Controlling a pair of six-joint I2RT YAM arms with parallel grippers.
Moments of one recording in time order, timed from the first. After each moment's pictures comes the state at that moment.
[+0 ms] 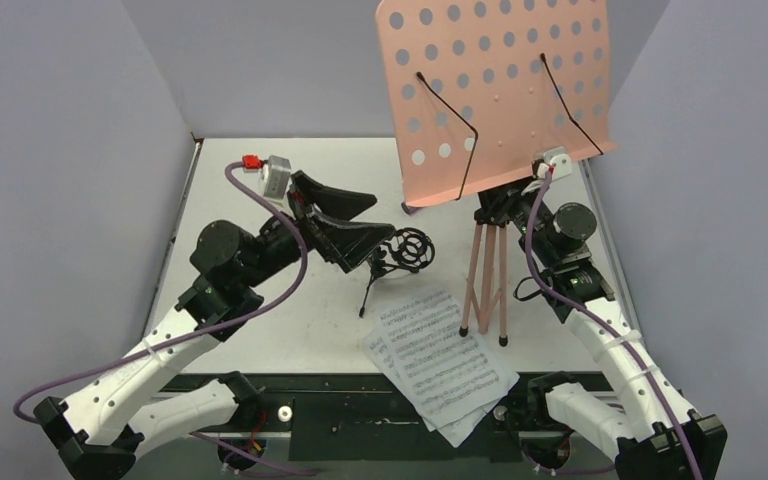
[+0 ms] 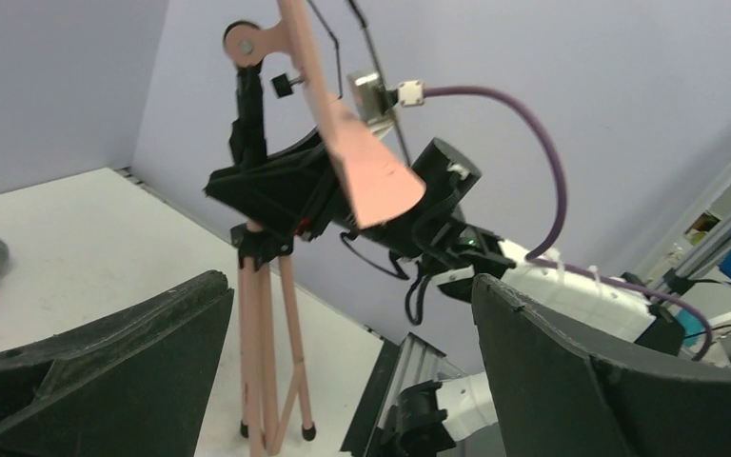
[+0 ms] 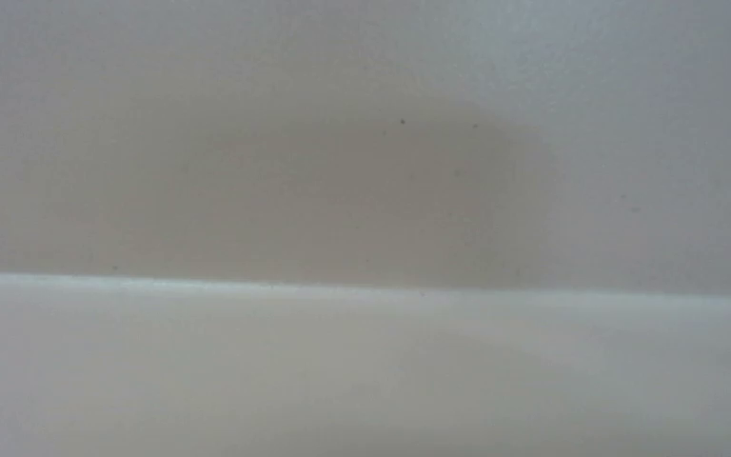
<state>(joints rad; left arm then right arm) -0.78 0.96 1.09 0.23 0.31 -0.64 0.30 0.94 0.83 0.24 -0.19 0.17</state>
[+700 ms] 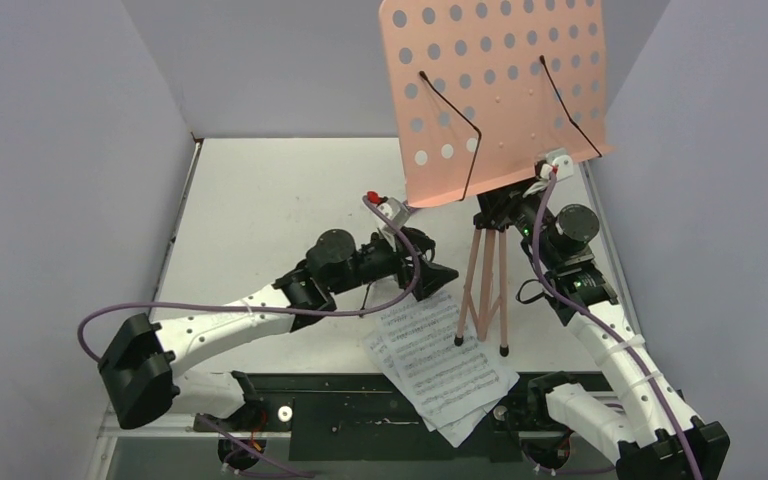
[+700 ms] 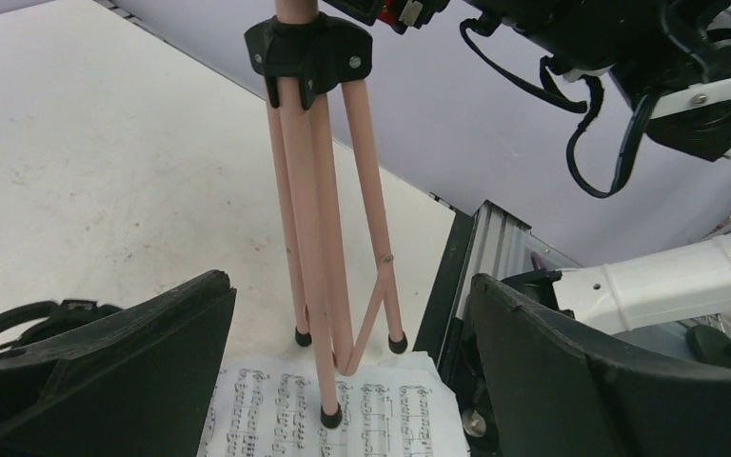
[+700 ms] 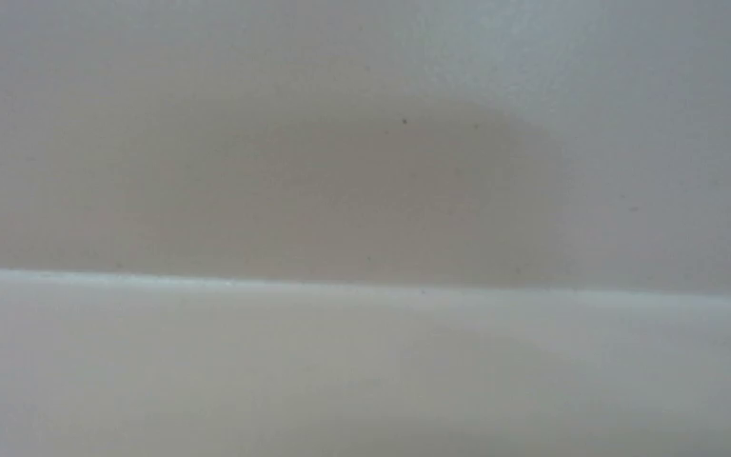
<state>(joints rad) -0.95 1.25 0.88 0.43 0.22 -0.42 0.30 0.92 0.84 0.21 -0.21 0.20</state>
